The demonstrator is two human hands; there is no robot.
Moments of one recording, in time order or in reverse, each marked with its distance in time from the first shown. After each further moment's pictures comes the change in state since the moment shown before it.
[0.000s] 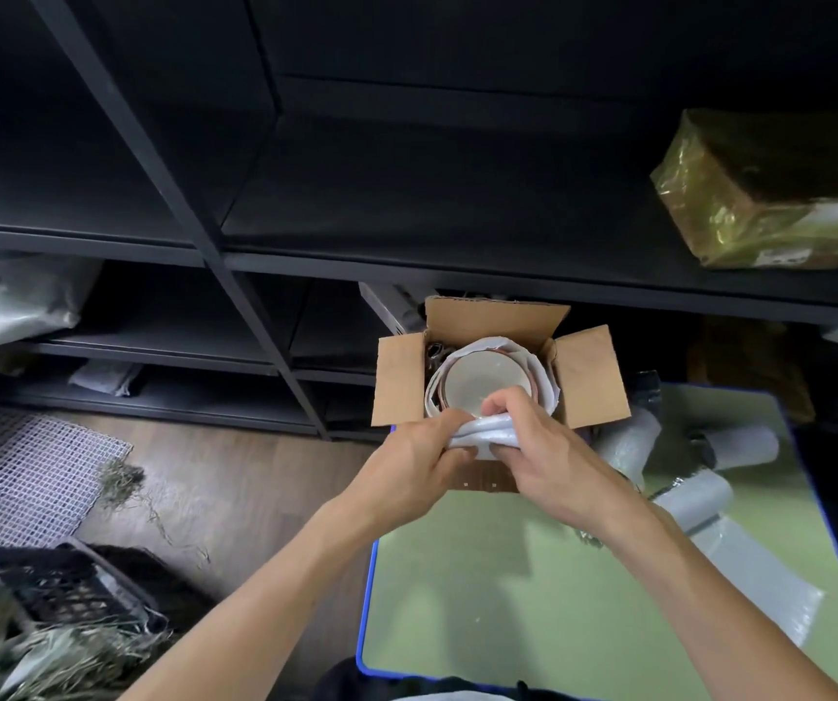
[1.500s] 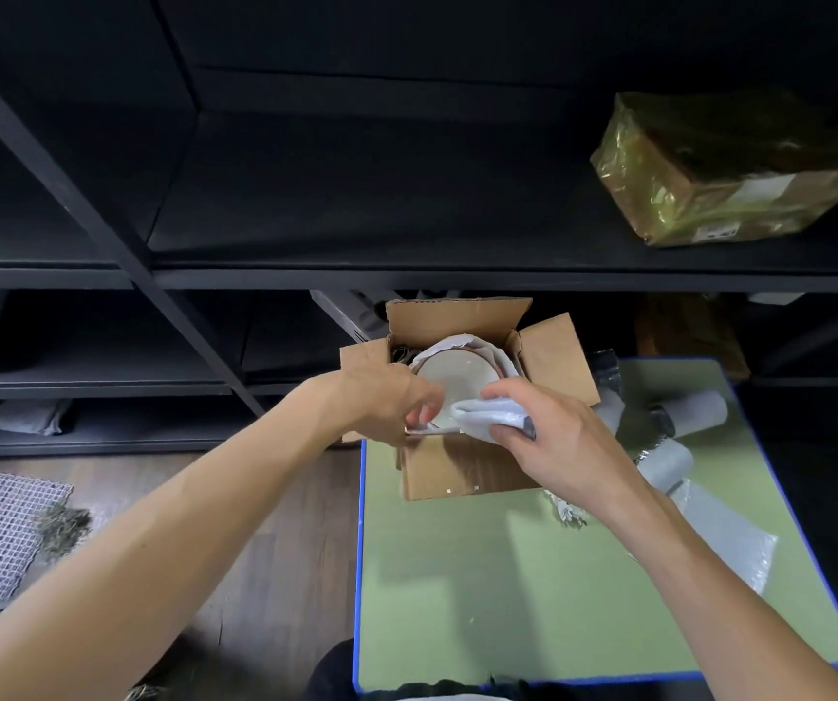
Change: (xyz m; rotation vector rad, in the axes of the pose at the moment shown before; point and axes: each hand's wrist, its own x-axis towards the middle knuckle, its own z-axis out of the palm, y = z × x) left_hand 0.098 -0.010 -0.055 0.687 -0.661 0.196; right_hand -0.004 0.000 -0.015 -0.100 0.205 0.259
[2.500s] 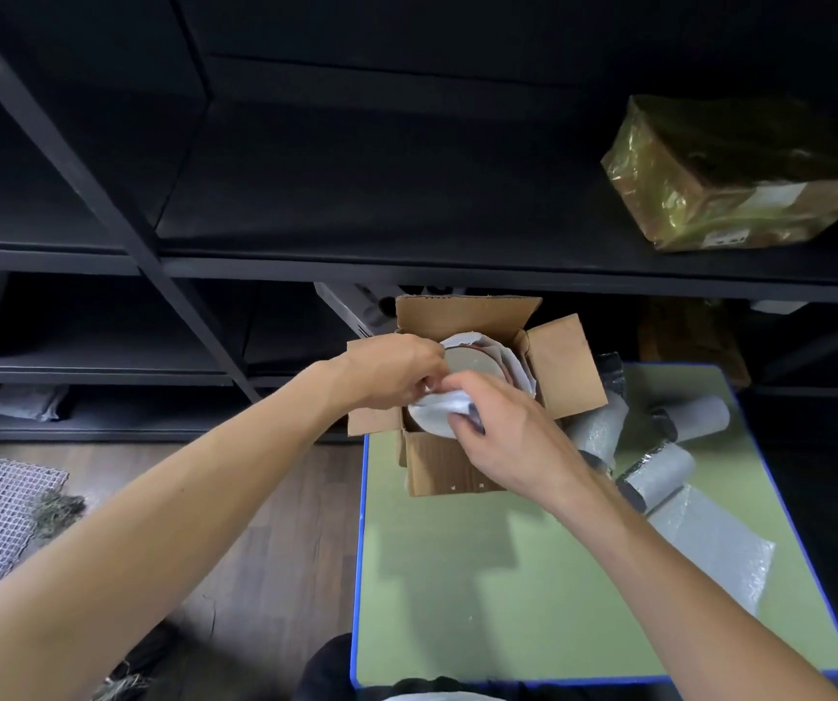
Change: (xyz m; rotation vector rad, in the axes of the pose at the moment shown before) left_hand 0.020 -0.021 0.002 0.040 0.350 0.113; right_hand 0.020 -0.034 0.027 0.020 -0.030 -0.145
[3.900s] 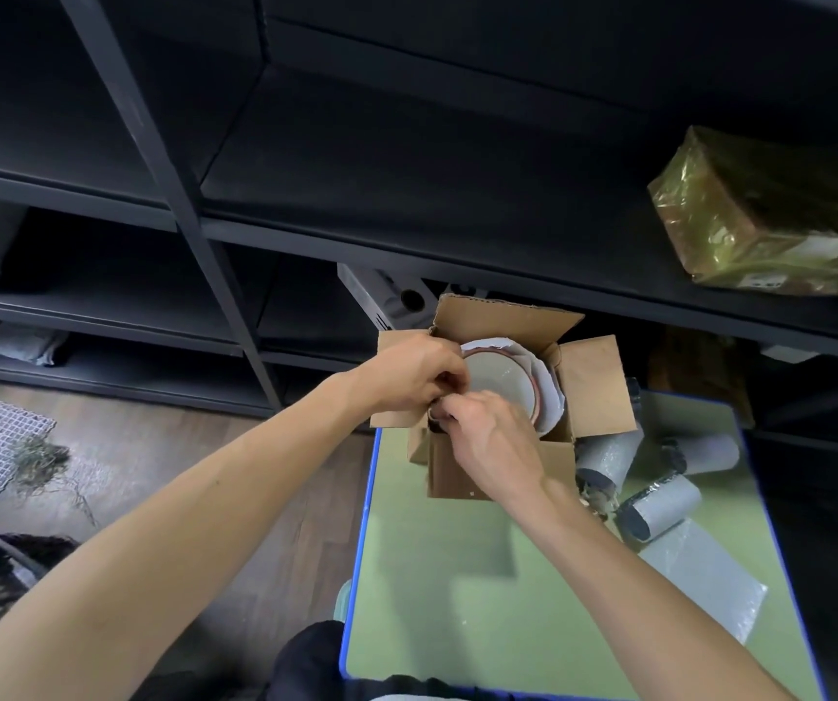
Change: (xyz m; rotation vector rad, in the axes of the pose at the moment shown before) left_hand -0.011 -0.019 0.033 -0.235 0.296 -0.007; right_hand 0.032 -0.002 0.057 -0.313 0.045 -0.122
